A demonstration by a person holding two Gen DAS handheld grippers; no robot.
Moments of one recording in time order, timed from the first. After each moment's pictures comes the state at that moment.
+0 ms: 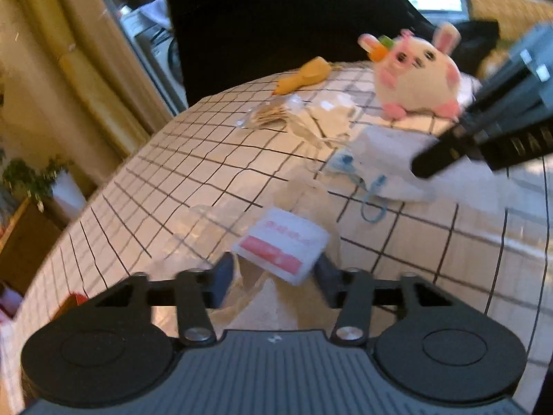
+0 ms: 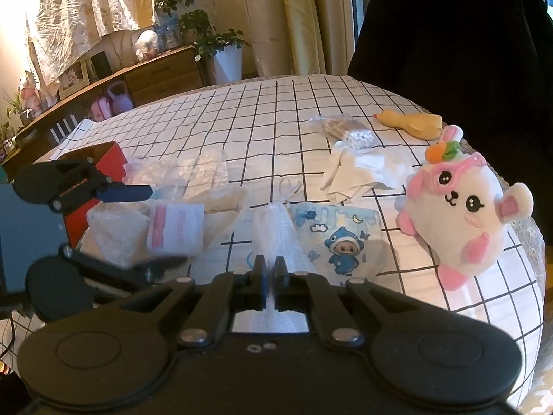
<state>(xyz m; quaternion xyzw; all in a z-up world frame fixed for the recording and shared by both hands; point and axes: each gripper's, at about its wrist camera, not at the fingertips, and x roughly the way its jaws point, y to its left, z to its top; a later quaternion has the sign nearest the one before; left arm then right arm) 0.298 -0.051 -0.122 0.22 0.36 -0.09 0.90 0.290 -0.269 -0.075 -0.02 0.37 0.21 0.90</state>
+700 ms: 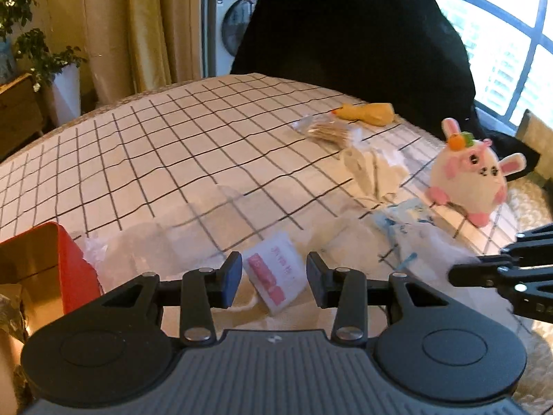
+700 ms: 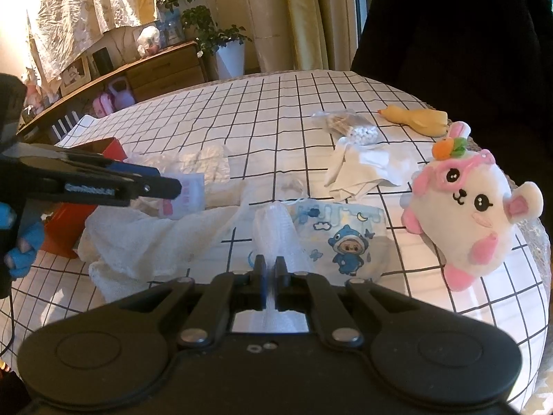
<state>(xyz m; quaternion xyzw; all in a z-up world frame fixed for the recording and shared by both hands) 0.338 0.014 -0.111 -0.01 0.40 -0.06 0.92 0.294 -0.264 -0.079 -0.02 0.38 0.22 0.90</state>
